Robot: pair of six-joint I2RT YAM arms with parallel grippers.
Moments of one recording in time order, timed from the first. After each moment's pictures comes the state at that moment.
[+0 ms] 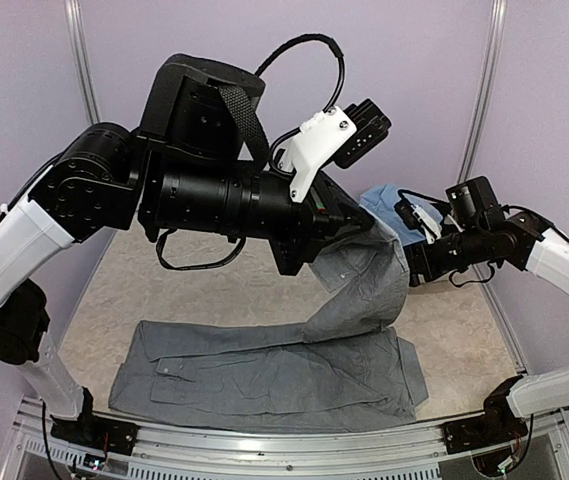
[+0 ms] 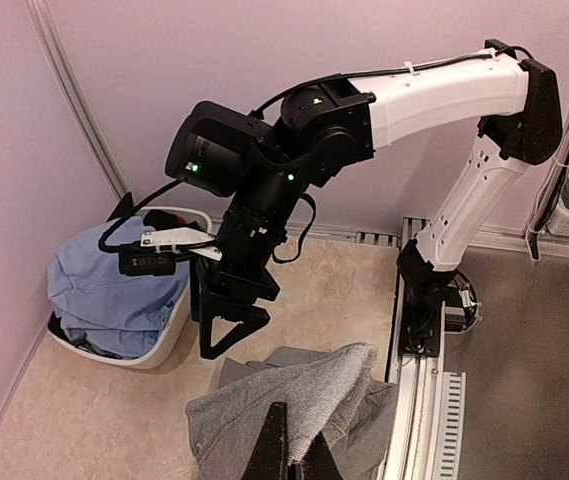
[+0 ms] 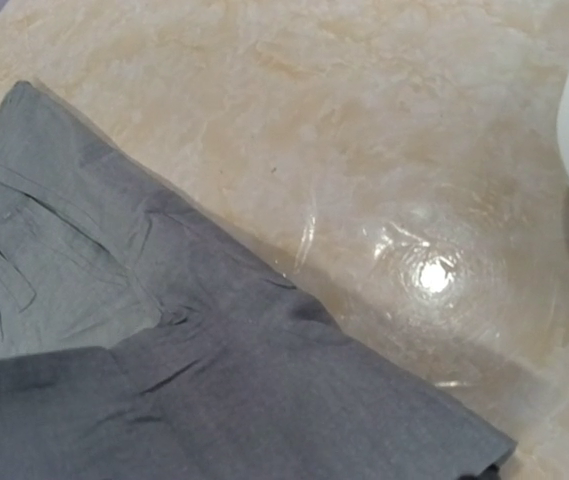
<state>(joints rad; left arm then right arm) -1.42 1.74 2.24 -0.86 -0.16 0.07 0.49 1.16 1.08 -0.70 -0.41 0.10</state>
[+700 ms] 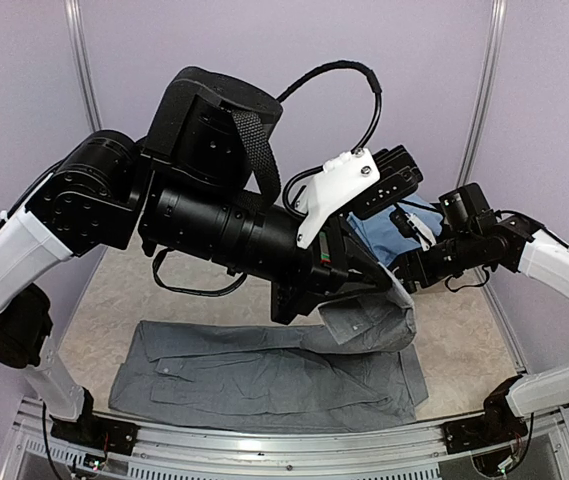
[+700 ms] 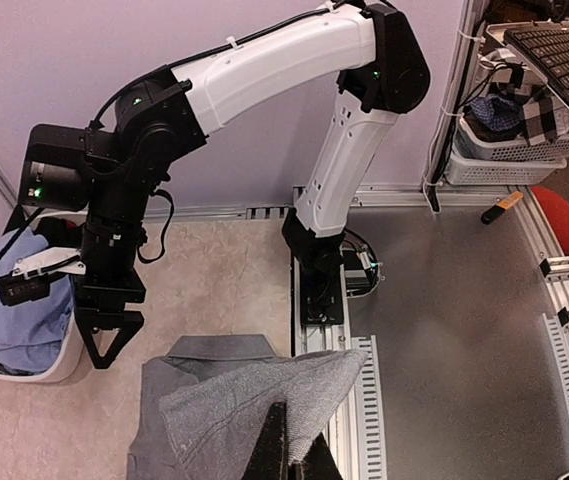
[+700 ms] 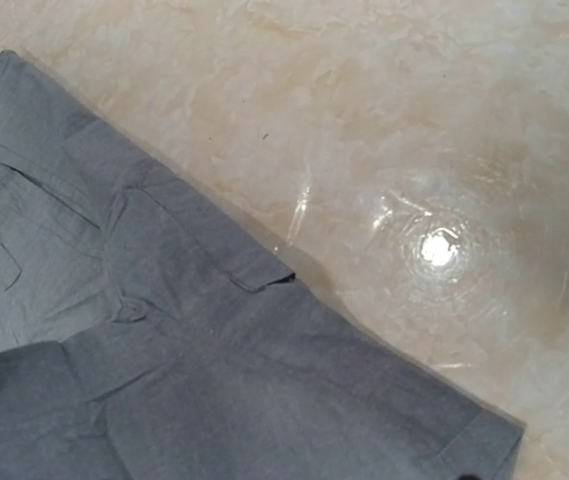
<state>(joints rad) -1.48 1.77 2.26 -0.93 0.04 0.07 0.48 1.19 1.05 -0.69 -0.43 0.08</state>
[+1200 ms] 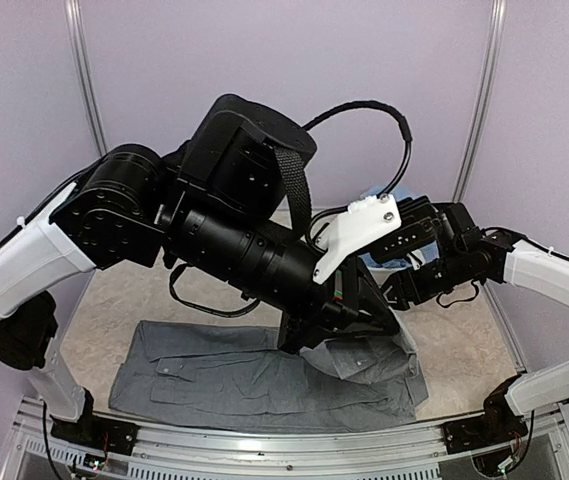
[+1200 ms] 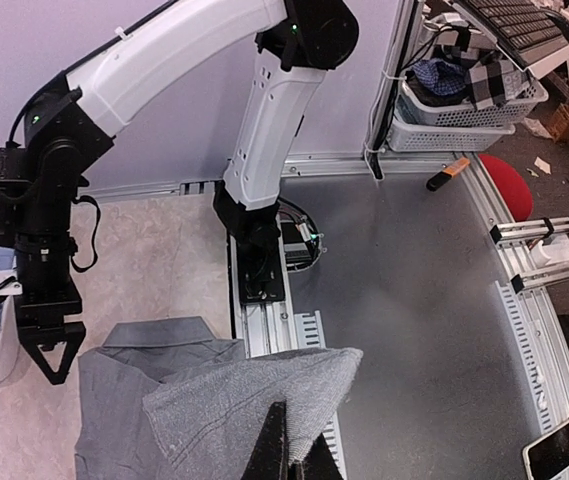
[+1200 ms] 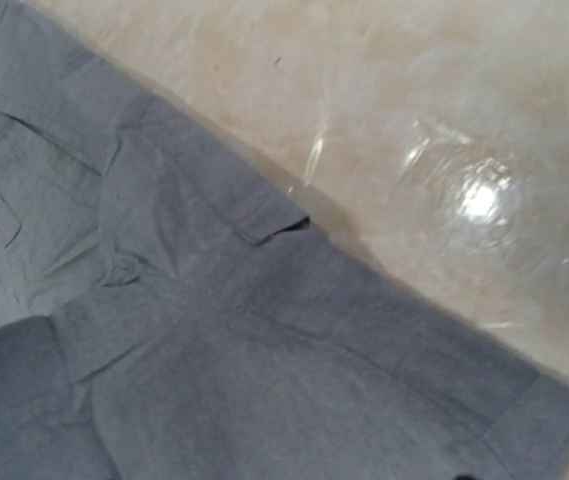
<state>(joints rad) -1.49 1.79 2.24 -0.96 0.19 0.06 0.48 1.24 0.94 -0.62 -0.50 0.09</state>
